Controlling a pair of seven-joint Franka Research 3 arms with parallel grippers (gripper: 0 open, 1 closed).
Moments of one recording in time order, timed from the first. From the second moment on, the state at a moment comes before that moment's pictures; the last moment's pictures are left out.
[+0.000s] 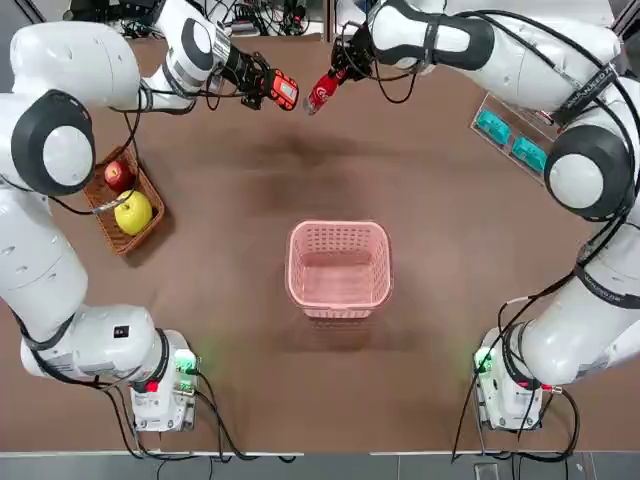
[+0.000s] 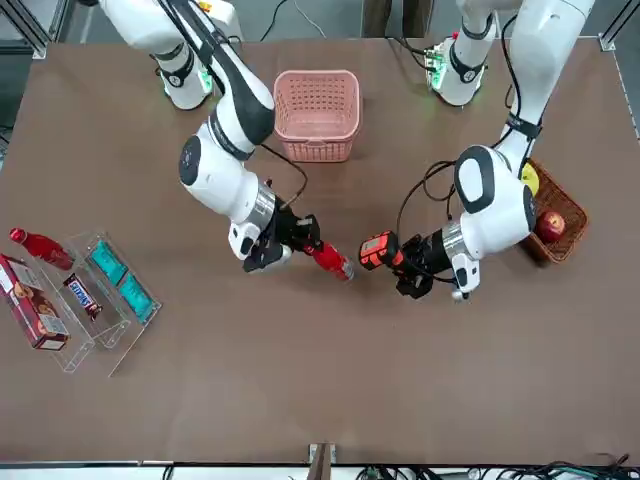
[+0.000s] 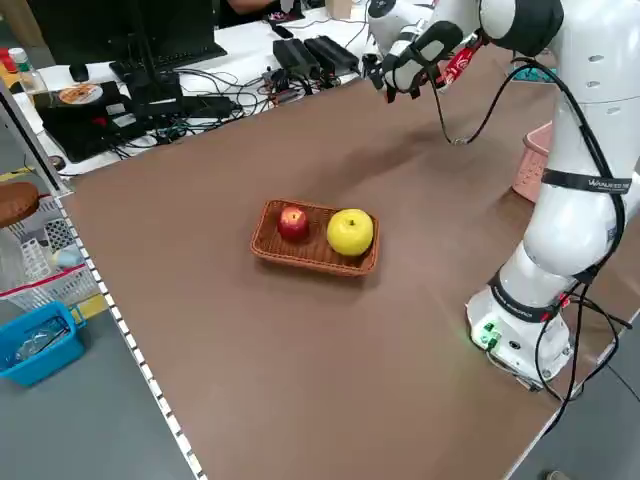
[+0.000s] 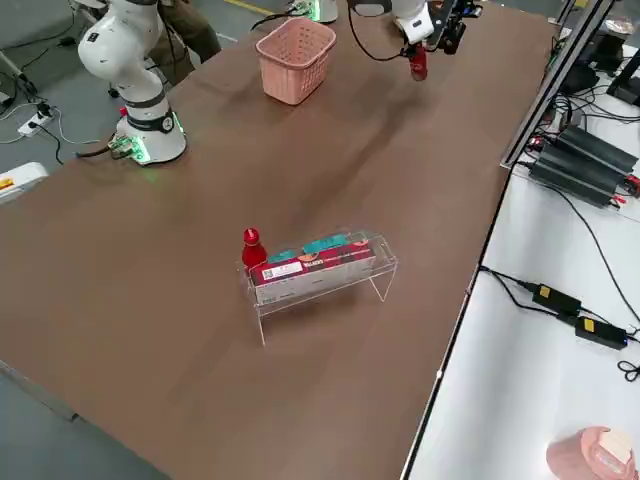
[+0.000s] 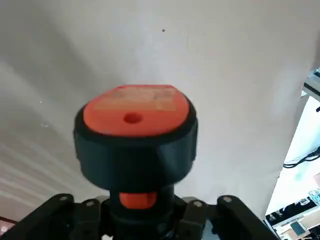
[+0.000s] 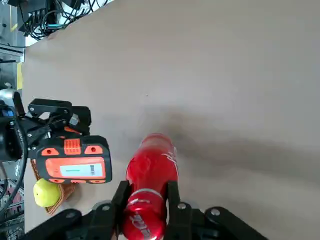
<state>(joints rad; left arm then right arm) 0.05 0.43 -0.44 -1.90 -0.75 2.47 -0.92 0.26 0.46 0.41 -1.65 0.49 2.49 0.26</state>
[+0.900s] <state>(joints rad) 0.06 0.43 -0.44 -1.95 -0.75 2.47 -0.93 0.28 0.07 0.42 -1.82 0.49 1.92 0.27</state>
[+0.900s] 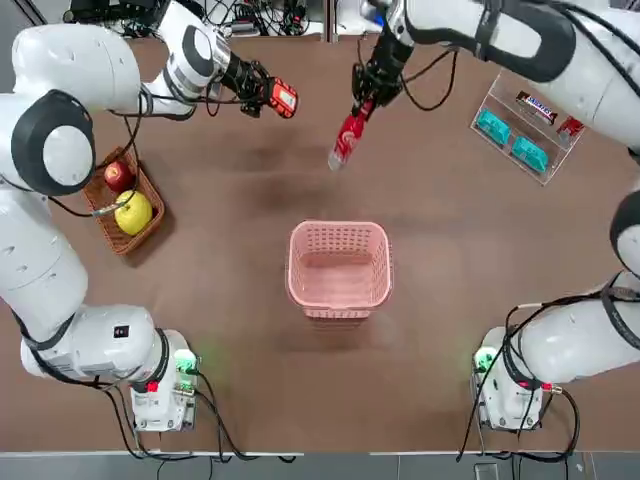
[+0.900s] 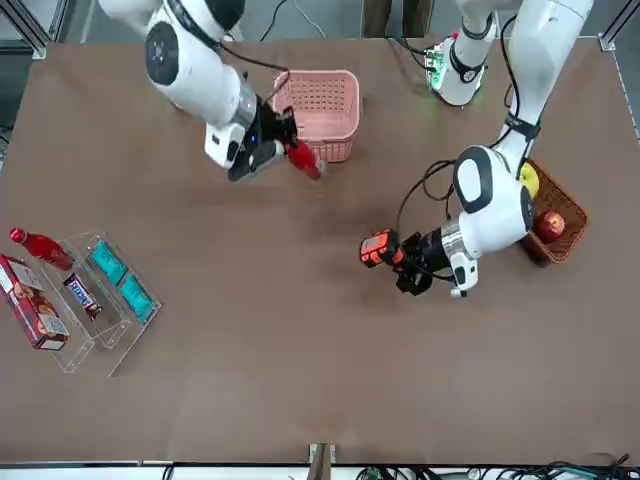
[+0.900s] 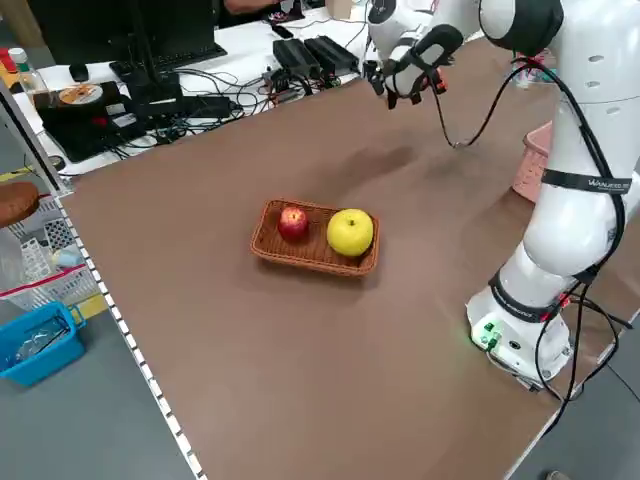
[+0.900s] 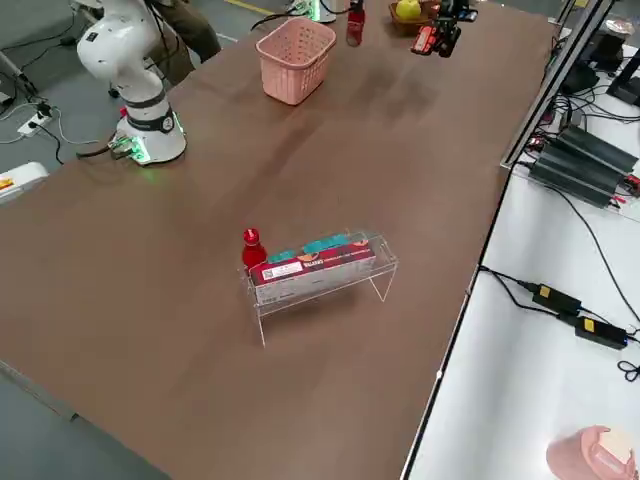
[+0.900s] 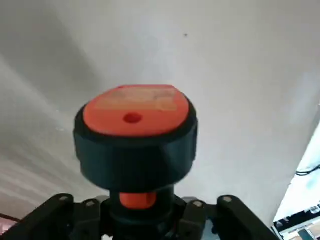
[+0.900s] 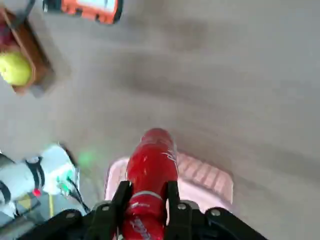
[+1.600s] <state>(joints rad) 0.10 0.43 -0.34 -1.98 -0.41 2.47 -1.25 0.55 -0.05 0.42 -1.96 0.38 1.85 0.38</state>
